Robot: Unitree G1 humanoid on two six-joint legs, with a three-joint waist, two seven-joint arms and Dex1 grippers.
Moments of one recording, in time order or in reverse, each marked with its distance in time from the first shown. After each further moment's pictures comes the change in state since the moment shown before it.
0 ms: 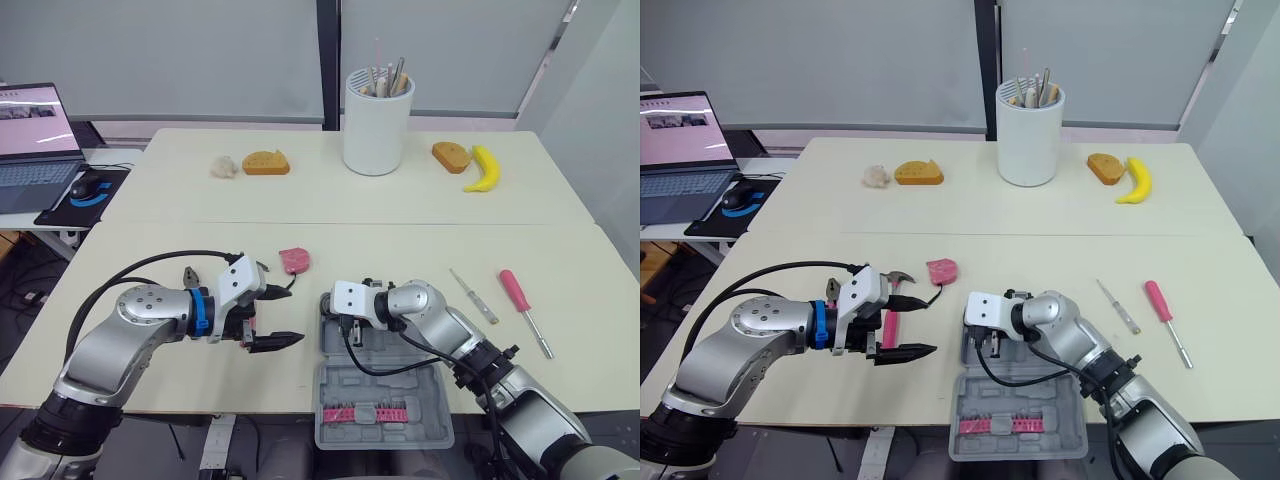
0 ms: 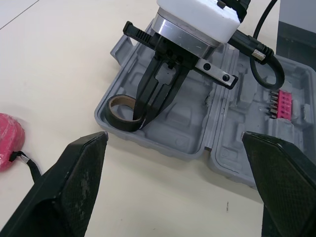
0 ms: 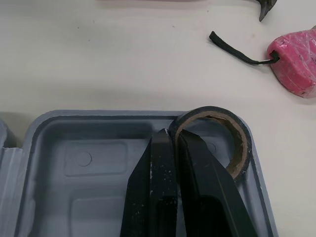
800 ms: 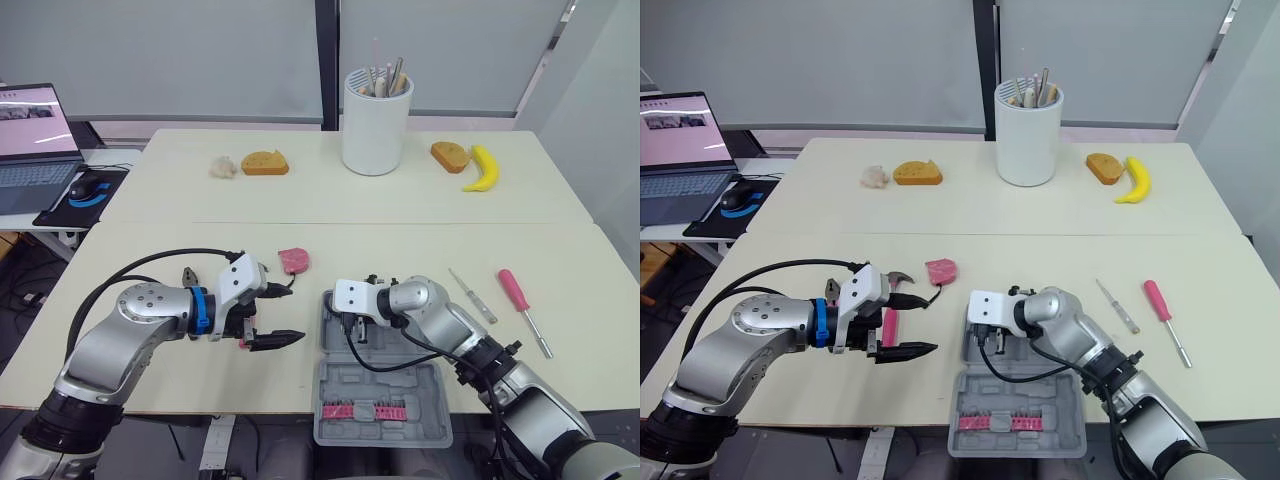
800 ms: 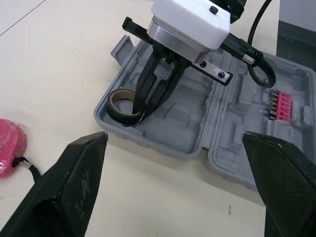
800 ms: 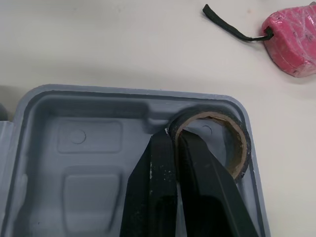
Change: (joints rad) left arm -0.010 -0.001 -0.003 0.000 0.001 -0.001 0.001; right arm -0.018 -0.016 0.017 -0.022 -0.063 0.058 0.007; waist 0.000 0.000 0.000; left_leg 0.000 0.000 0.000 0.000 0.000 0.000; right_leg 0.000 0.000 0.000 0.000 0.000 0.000
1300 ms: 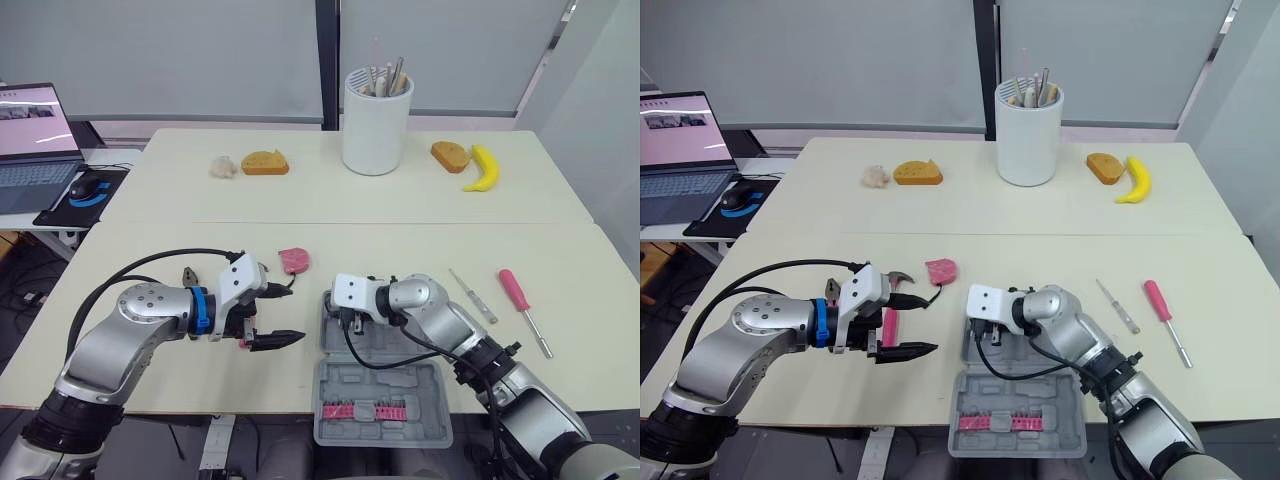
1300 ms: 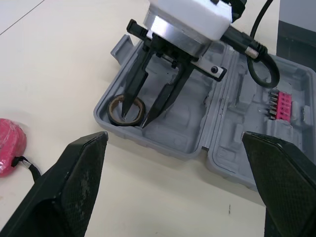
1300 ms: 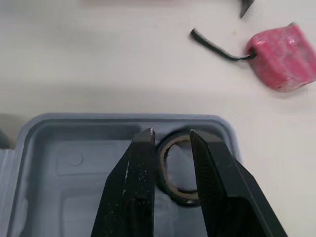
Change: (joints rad) left arm -0.001 -0.001 -0.001 0.000 0.001 0.000 0.000; right arm 0.016 0.024 -0.077 -0.045 0.072 -0.002 -0.025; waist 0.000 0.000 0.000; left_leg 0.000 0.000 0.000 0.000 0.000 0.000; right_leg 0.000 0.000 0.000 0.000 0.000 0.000
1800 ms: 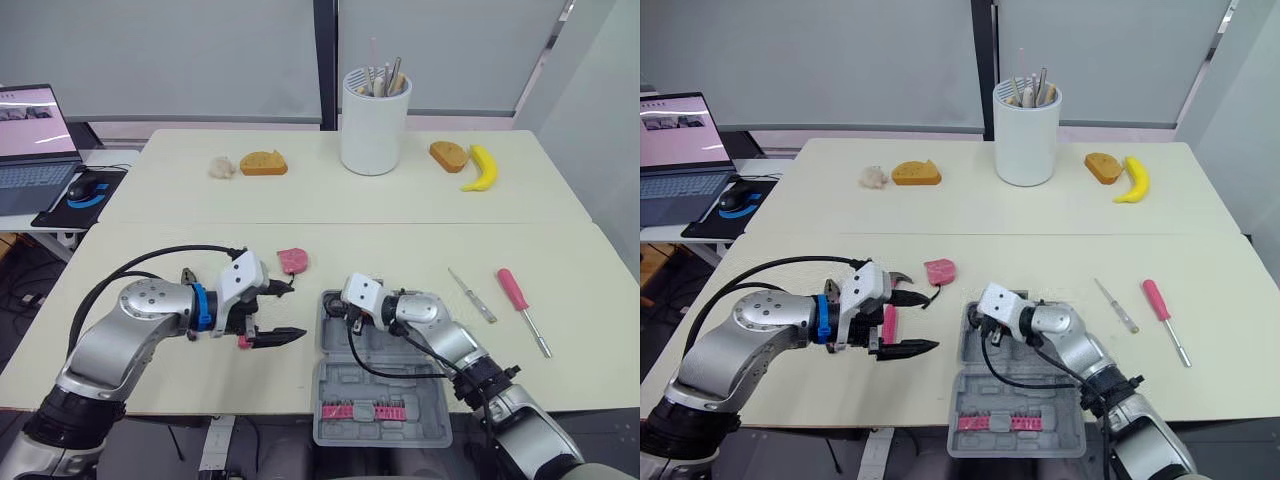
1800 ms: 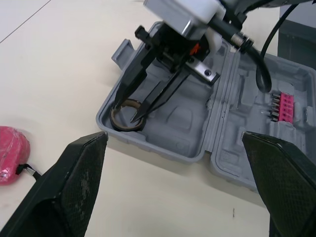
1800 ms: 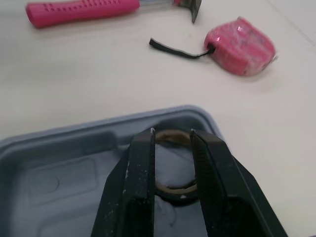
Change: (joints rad) left arm -0.025 0.000 -0.010 0.002 0.009 0.000 -0.001; right arm 0.097 0.070 -0.066 0.193 0.046 -0.193 -0.163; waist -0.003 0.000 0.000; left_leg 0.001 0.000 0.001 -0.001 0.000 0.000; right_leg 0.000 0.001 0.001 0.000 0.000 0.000
